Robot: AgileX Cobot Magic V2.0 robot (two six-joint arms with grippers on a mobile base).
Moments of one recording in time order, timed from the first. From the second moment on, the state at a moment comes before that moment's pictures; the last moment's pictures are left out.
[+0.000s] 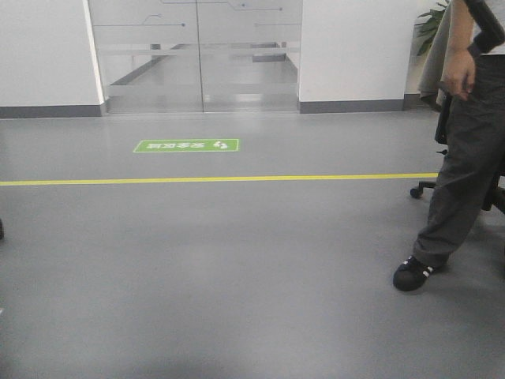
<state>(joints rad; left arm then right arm) -0.44 1.55 -1.99 0.38 1.19 -0.46 0.46 1.61 -2.08 -0.38 1.22 0.46</state>
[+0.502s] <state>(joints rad) -0.44 1.55 -1.99 0.38 1.19 -0.46 0.46 1.61 -2.08 -0.38 1.22 0.46</state>
